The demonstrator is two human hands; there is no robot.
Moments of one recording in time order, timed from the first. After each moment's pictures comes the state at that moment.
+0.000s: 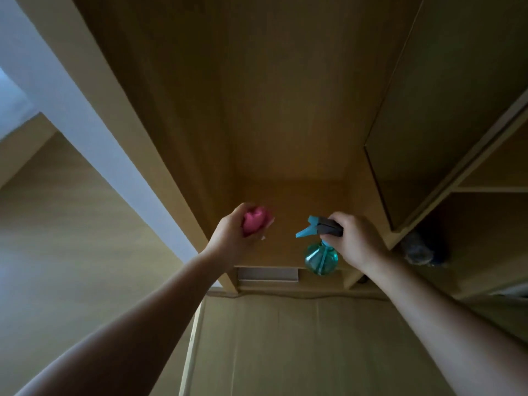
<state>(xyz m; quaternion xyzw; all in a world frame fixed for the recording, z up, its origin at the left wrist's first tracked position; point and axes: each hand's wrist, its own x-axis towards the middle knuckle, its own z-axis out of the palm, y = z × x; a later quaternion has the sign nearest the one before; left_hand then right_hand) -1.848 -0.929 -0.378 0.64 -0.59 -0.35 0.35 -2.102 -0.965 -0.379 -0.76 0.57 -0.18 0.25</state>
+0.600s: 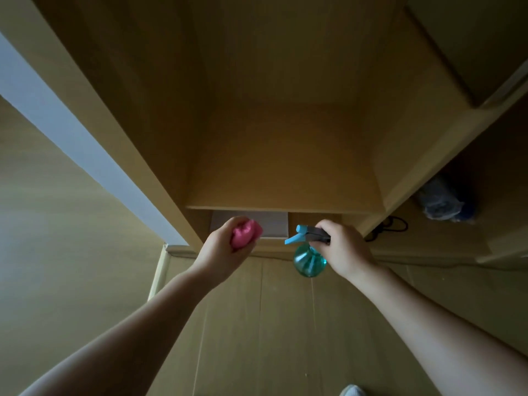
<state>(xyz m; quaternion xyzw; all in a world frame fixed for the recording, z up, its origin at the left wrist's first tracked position) -1.878 -0.890 -0.745 0.64 -0.59 -0.34 0.35 -2.131 -0.940 -0.733 -0.75 0.59 -0.14 0.28</state>
